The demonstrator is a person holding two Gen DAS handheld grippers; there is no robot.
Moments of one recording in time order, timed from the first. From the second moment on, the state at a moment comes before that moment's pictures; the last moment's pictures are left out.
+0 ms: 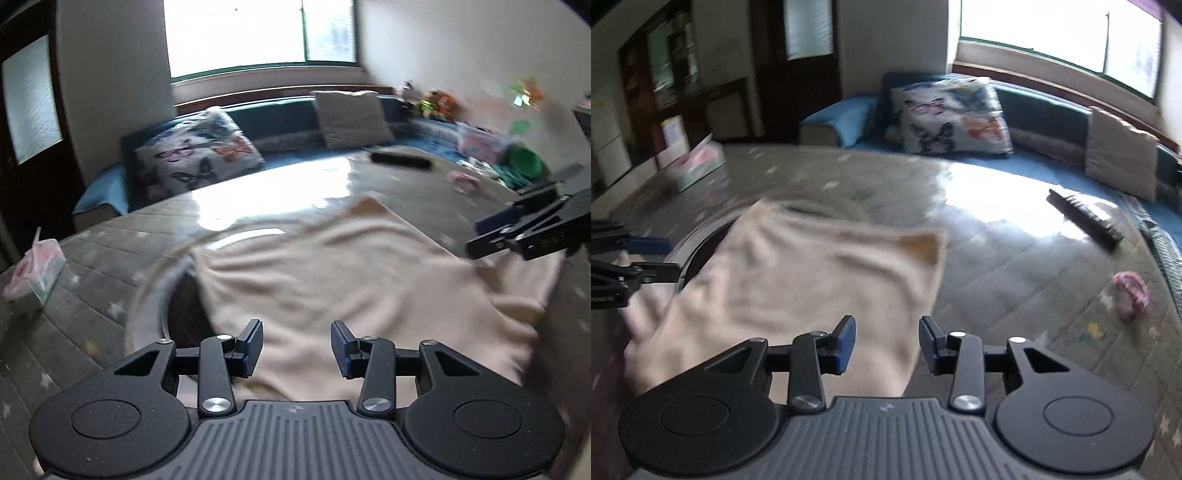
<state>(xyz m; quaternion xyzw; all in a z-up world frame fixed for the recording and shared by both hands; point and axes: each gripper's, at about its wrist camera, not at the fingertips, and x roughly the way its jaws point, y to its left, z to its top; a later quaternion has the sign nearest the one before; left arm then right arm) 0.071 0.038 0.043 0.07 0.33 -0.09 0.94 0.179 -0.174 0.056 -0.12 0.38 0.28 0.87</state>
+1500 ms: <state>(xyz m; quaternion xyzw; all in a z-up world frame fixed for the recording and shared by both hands) -0.011 0.118 0.009 -0.02 0.34 0.07 0.94 0.041 -0.116 0.021 -0.17 0.31 0.40 0.84</state>
